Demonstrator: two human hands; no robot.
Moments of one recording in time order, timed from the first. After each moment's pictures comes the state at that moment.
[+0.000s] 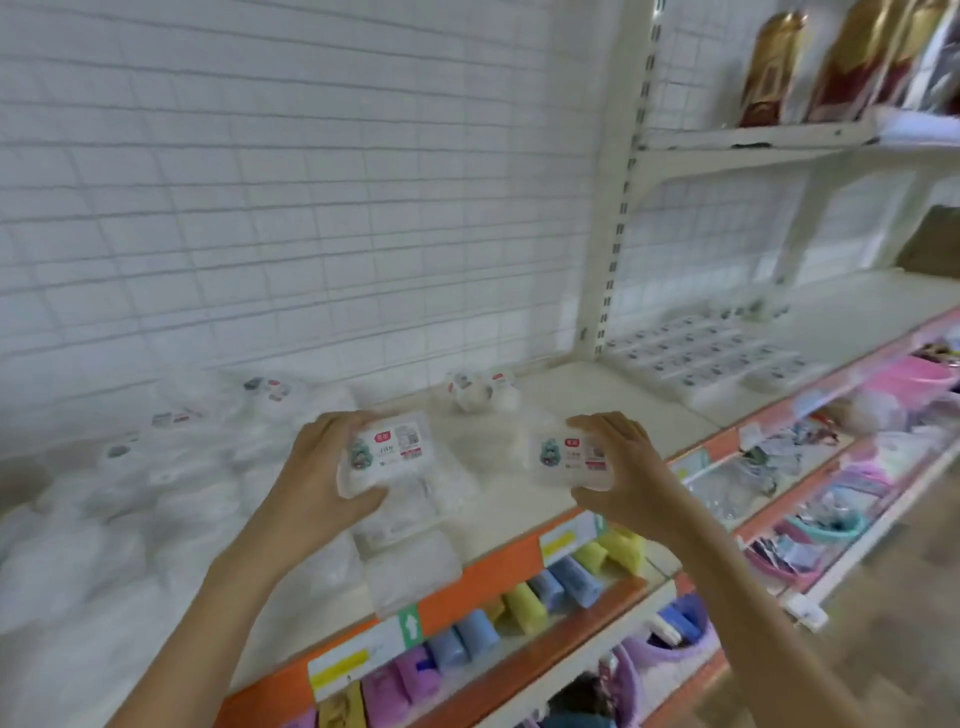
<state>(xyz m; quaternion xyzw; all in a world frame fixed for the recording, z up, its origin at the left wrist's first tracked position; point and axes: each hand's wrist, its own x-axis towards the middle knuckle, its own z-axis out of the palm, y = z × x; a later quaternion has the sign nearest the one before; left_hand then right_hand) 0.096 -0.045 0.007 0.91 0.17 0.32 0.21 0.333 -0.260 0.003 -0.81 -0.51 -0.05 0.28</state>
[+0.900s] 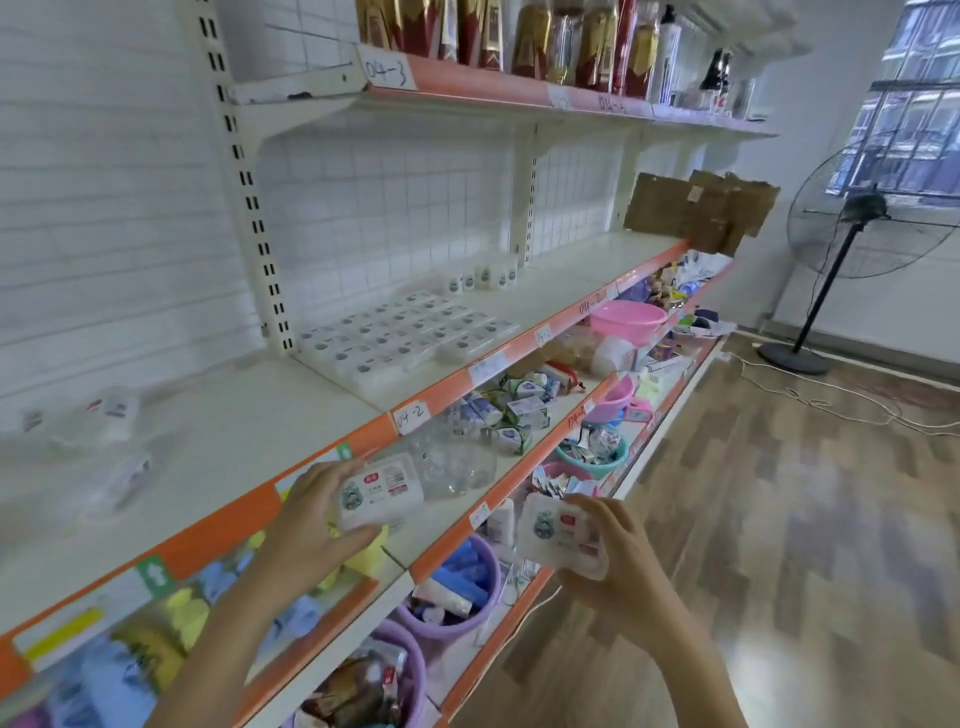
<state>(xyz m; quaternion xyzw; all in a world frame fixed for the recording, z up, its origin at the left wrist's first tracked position) 0.409 -0.311 -0.067 0.91 0.08 0.21 0.34 0.509 -0.613 -0.086 -0.88 -0.29 -0.01 0.38</state>
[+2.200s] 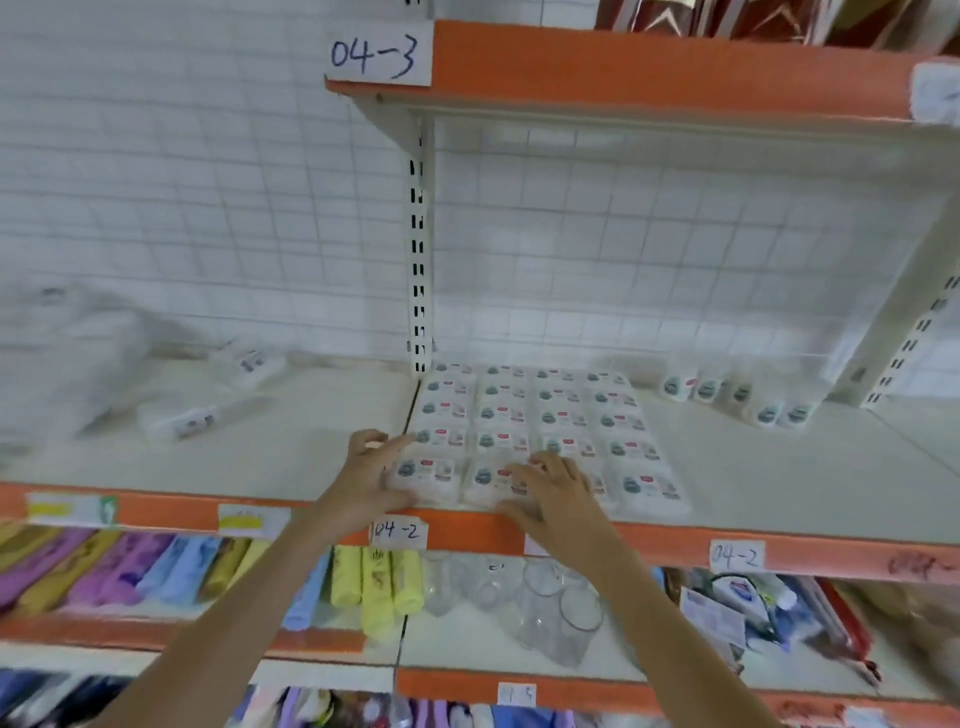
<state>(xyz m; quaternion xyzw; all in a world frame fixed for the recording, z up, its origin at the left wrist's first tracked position) 0.629 -0.286 -0.061 0.78 0.47 0.25 0.32 0.870 -0.371 -0.062 -0.66 -0.73 0.01 0.19</state>
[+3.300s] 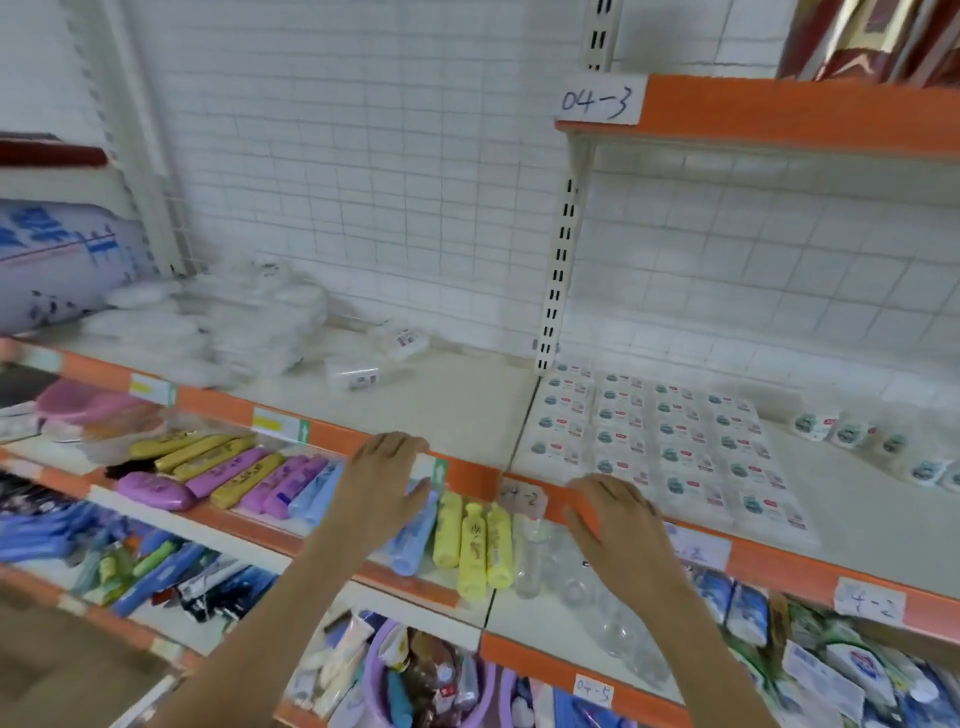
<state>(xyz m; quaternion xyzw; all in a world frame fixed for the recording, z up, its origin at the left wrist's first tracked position) 0.523 -0.376 -0.050 0.79 0.54 0.29 -0.06 0.792 -0.427 -0.046 -0.59 -0.76 -0.03 0.25</state>
